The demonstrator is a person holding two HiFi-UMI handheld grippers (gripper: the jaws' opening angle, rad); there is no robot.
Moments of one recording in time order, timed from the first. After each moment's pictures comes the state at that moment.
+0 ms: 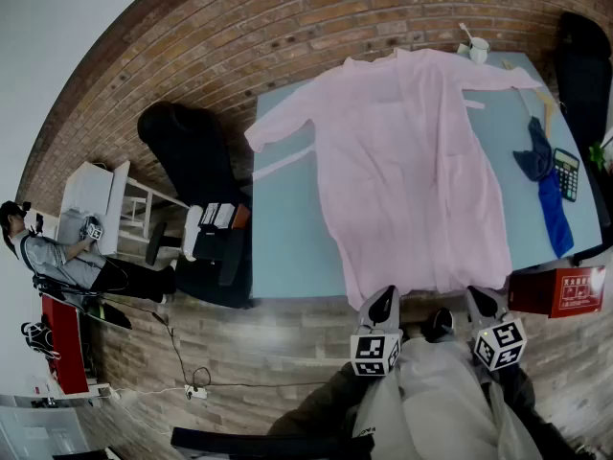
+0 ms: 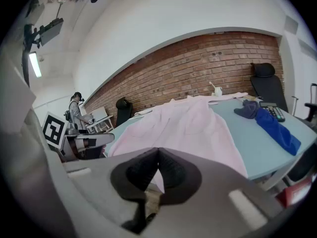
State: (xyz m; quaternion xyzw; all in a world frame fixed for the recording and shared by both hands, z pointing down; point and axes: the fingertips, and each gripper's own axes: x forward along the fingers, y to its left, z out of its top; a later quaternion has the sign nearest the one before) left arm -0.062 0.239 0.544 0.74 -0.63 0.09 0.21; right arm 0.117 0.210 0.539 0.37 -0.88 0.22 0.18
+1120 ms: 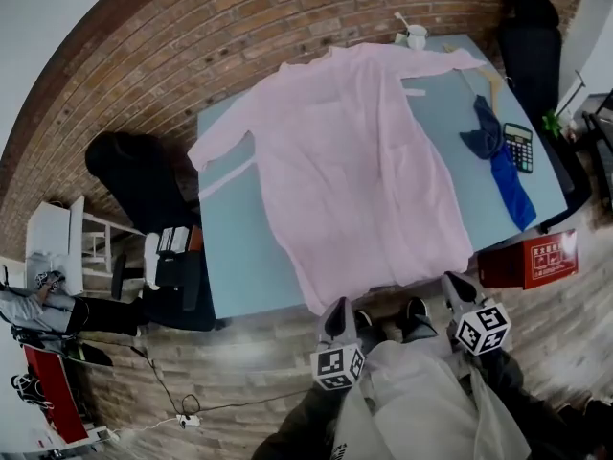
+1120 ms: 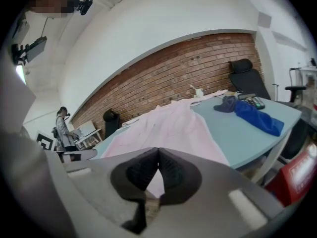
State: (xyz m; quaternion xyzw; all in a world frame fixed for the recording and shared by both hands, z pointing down) left arm -0.090 0.258 0.551 0.71 -0.66 0.07 0.23; right arm 0.150 0.198 0.543 0.45 -0.85 0.26 0.12
